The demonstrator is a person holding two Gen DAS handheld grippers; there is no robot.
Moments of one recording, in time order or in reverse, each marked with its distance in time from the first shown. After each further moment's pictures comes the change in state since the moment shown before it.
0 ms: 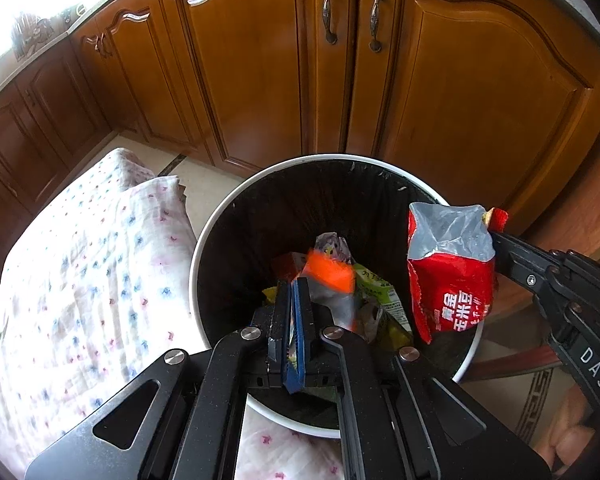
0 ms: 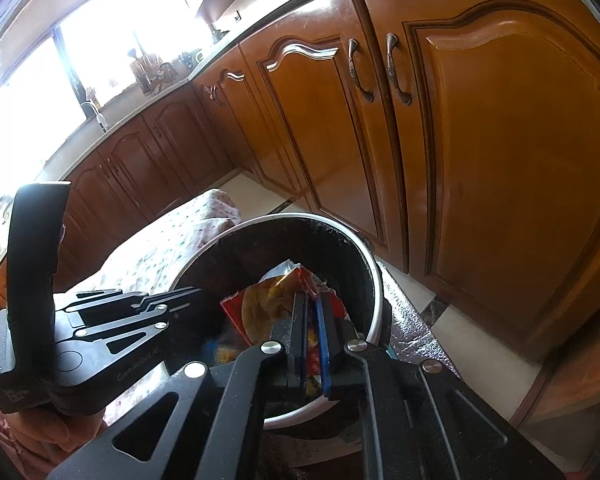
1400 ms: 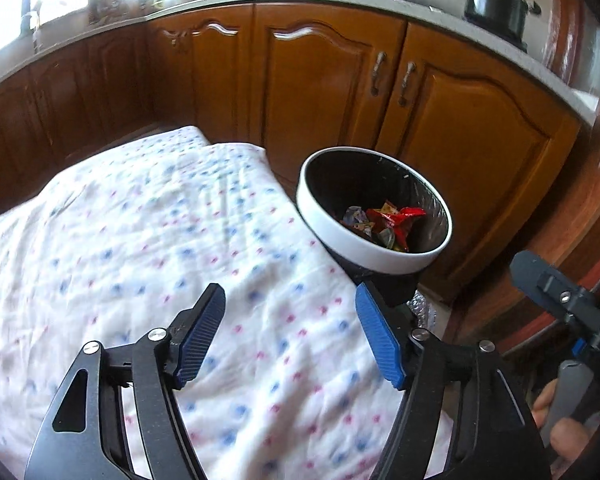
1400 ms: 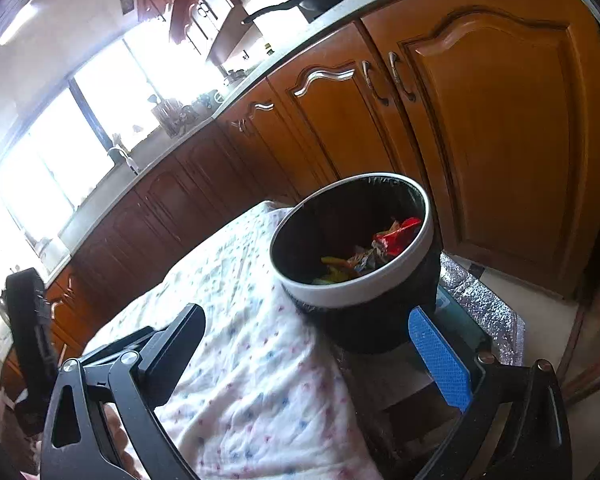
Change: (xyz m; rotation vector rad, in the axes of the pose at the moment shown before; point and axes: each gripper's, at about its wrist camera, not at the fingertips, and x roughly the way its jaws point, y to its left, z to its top) left arm -0.129 0.073 -0.148 -0.238 -0.198 -0.028; right arm -0.089 0.064 -0.099 0.118 -0.136 0.098
